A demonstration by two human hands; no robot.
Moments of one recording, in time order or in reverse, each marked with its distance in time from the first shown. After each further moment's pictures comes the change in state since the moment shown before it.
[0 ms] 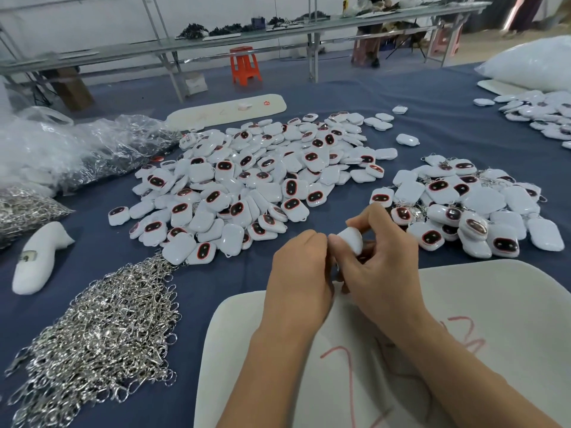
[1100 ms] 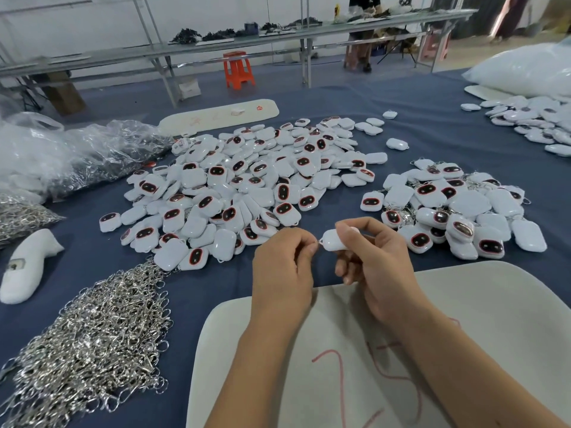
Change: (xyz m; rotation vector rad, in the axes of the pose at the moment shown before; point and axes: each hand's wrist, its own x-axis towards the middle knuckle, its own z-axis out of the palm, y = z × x) left_hand 0.004 -0.012 0.003 -0.307 0.120 -0.139; right_hand 0.012 0.006 -0.005 0.734 -0.101 0.532
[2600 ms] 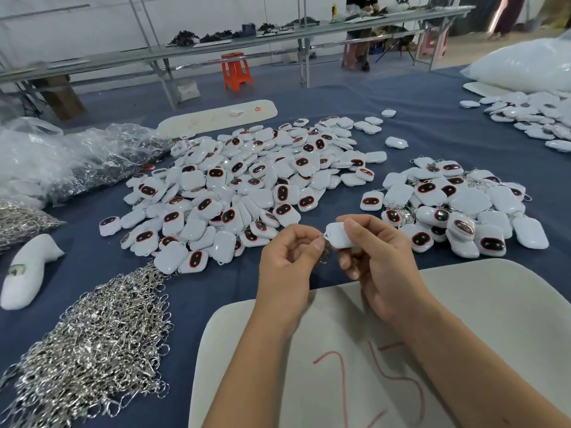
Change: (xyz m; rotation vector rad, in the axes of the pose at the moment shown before) left_hand 0.001 0.008 0.006 -0.633 -0.078 -0.335; right_hand 0.004 -0.001 -0.003 0.110 -0.019 0.030
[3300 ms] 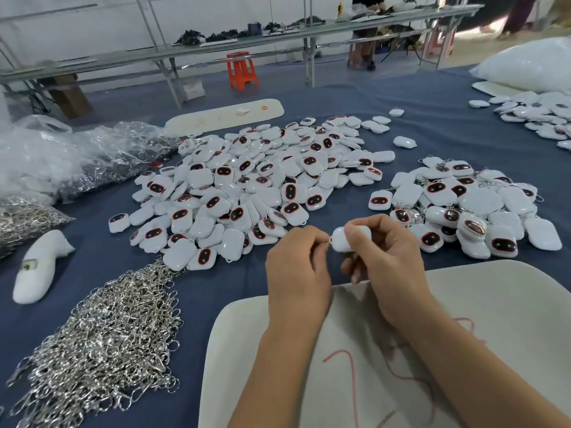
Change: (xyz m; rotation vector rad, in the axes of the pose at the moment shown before) left_hand -0.005 0.001 0.003 0.649 0.178 0.357; right_hand -0.009 0.004 0.005 -0.311 0.074 -0.175
